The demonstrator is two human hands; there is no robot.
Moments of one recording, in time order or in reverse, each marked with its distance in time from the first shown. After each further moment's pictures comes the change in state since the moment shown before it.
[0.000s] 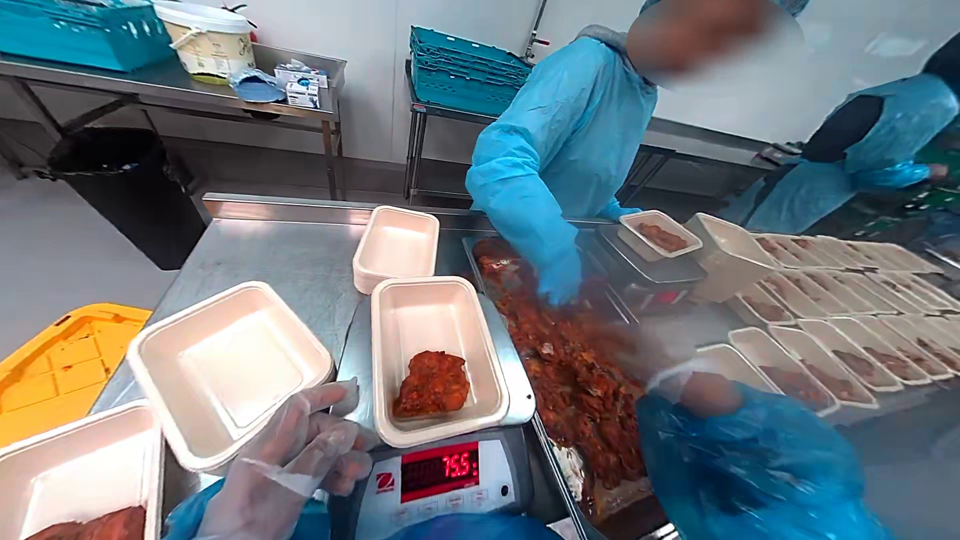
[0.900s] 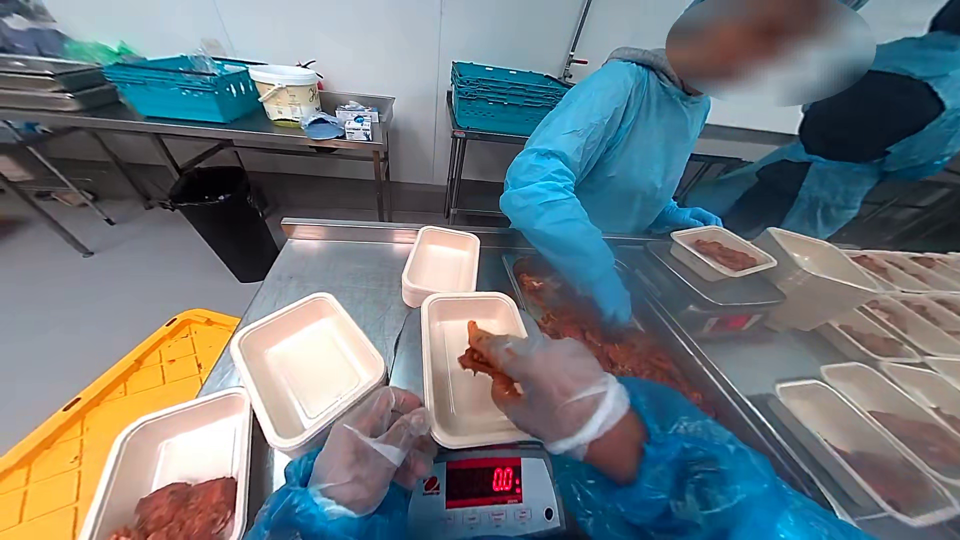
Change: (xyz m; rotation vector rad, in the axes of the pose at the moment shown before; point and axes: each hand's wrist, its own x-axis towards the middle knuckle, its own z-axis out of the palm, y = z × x) left_hand 0.013 0.023 0.024 0.074 0.097 -0.252; right_hand -0.053 -0.191 0.009 -0.077 0.138 -0.588
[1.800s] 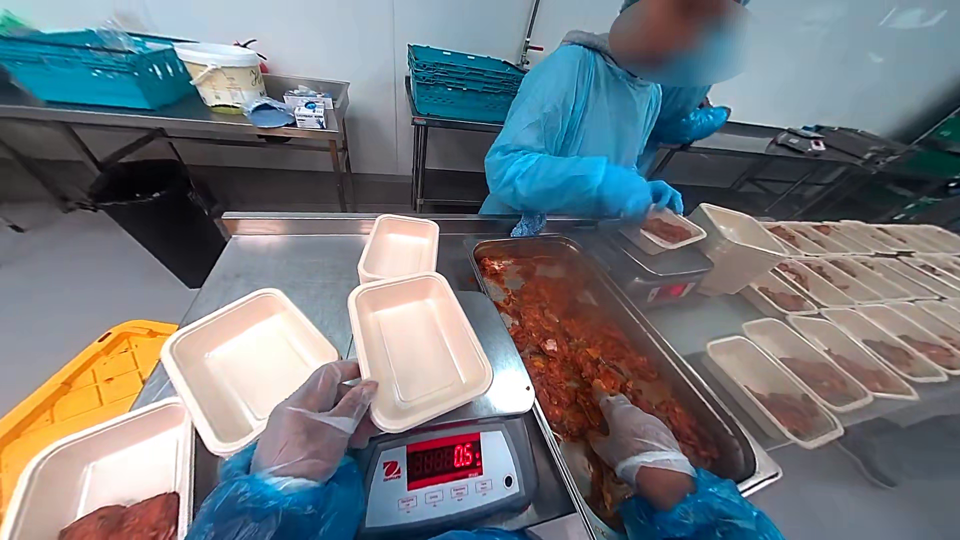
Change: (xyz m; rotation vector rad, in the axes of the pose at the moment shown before) left_hand 0.011 0.002 0.006 0.250 0.236 0.095; right_hand -0.099 0.139 0.096 -0.013 -0.407 0.916
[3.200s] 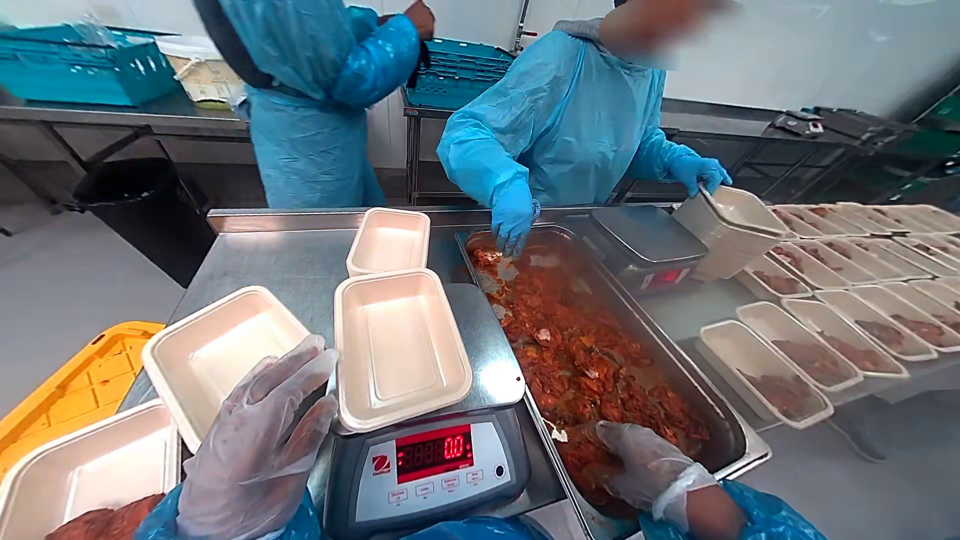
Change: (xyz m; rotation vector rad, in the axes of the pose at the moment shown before) left_hand 0.008 -0.042 -0.028 0.474 0.235 0.934; right_hand -0.024 0.037 0.005 0.064 -0.206 -0.431
